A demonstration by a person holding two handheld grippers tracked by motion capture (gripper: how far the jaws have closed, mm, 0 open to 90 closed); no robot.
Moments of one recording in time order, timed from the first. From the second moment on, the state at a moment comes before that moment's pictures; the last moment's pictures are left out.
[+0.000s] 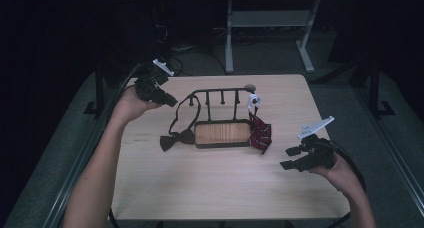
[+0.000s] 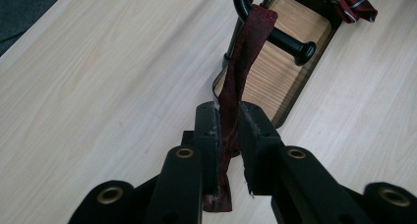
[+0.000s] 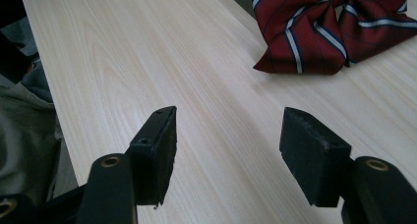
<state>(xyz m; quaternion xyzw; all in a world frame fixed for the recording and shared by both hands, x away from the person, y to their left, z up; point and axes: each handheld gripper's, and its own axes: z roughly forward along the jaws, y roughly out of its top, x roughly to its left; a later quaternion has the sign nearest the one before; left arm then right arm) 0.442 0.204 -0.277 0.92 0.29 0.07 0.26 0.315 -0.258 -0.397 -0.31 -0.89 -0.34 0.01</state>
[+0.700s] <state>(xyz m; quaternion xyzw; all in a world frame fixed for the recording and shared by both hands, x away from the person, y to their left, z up) 0.417 0.218 -0.283 0.93 0.27 0.08 0.25 0.317 -0.264 -0.401 -0.33 -0.88 -0.34 0.01</state>
